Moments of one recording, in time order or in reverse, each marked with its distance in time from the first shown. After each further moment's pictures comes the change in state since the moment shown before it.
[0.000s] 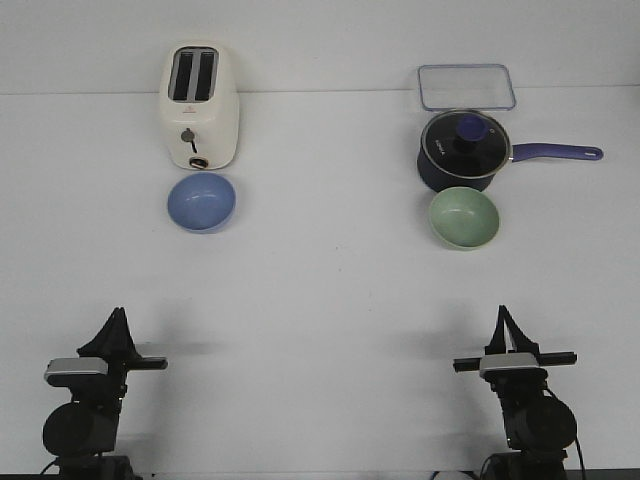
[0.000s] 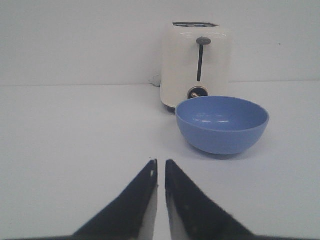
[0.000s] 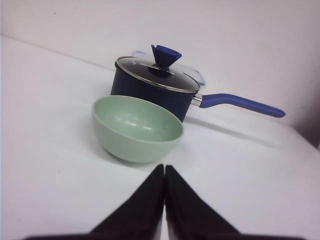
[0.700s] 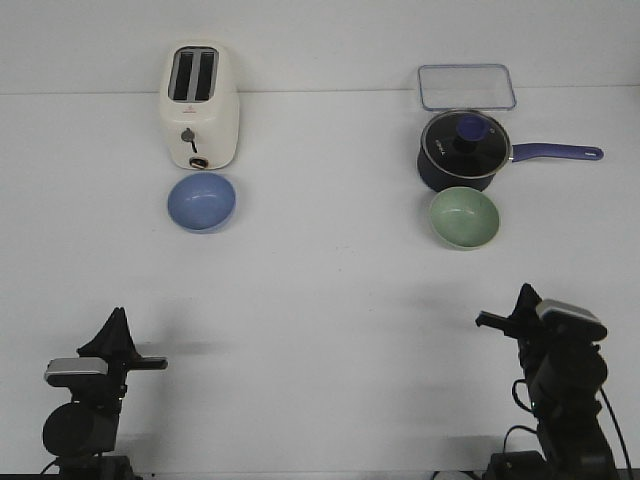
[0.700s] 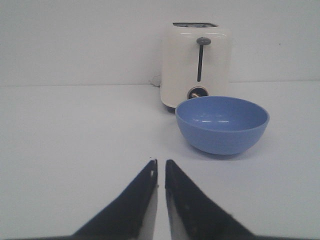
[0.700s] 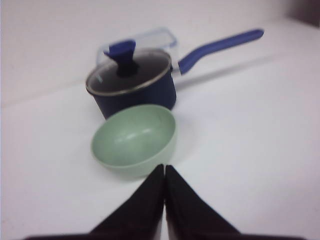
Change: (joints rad) left arm 0.000 0.000 0.000 0.000 0.000 0.000; right arm -0.001 0.492 0.521 -0.322 0.092 0.587
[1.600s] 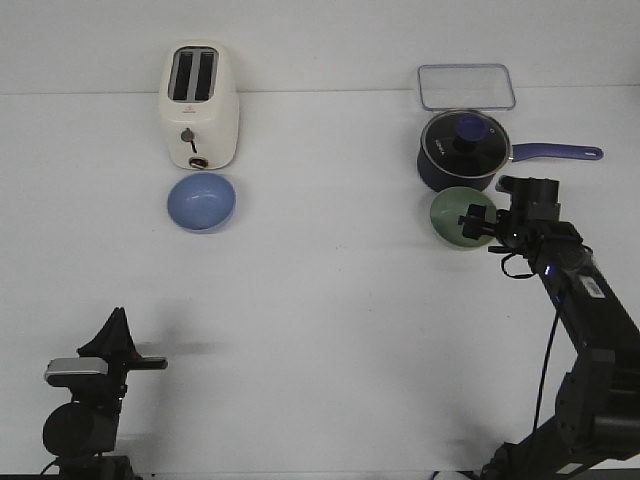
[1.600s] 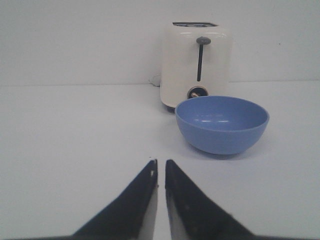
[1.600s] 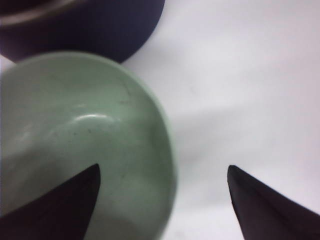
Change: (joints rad) left arm 0.000 0.000 0.000 0.000 0.000 0.000; right arm -0.157 1.191 0.681 -0.142 -0.195 -0.135
